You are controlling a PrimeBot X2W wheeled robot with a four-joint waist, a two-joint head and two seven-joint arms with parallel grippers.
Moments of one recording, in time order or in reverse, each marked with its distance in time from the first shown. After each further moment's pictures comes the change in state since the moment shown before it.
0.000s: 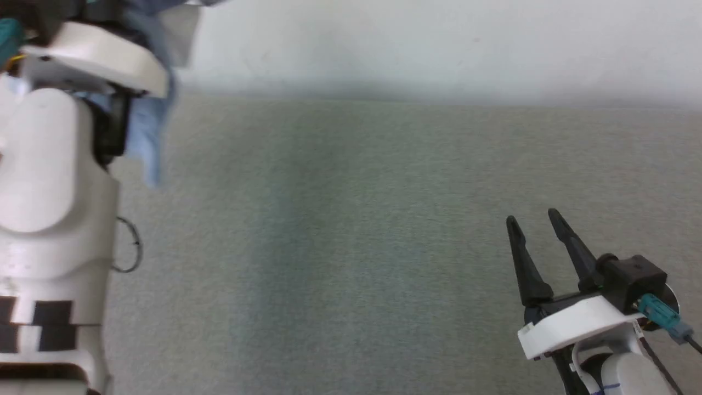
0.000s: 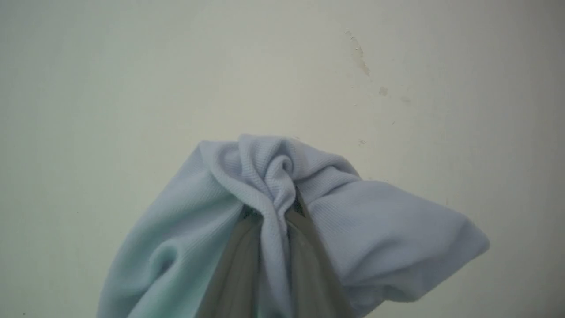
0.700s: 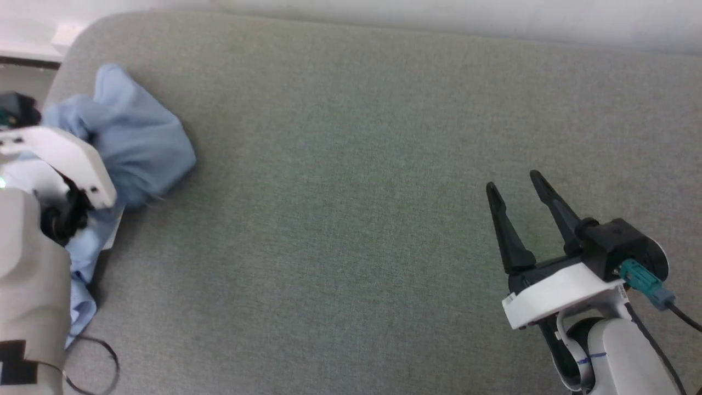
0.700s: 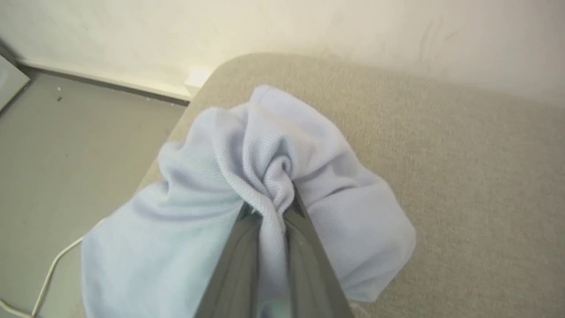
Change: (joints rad) left arm 0.135 0.059 0.138 0.356 -0.153 -0.042 0.540; right arm -0.106 0.000 0.051 -0.013 -0.055 0.000 0.041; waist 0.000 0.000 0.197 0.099
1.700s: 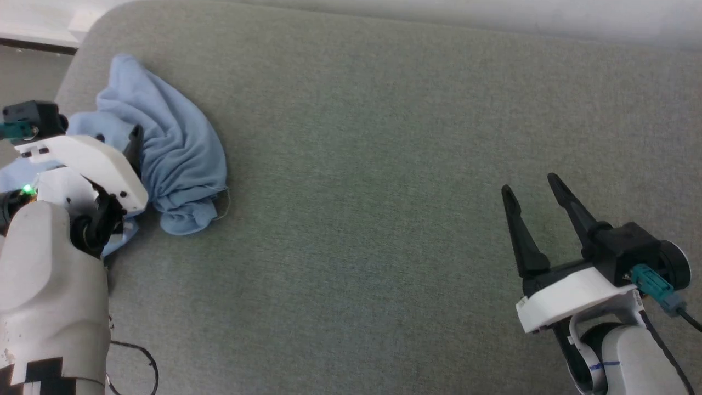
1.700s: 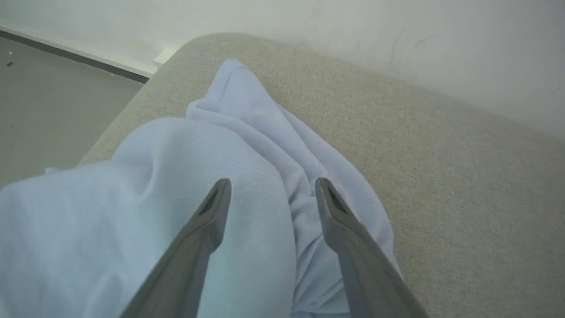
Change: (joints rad) left arm 0.093 -0.124 0.145 -0.203 0.043 -0.006 -0.059; right arm 0.050 -0.001 -0.040 -0.074 -0.056 0.000 0.048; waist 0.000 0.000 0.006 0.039
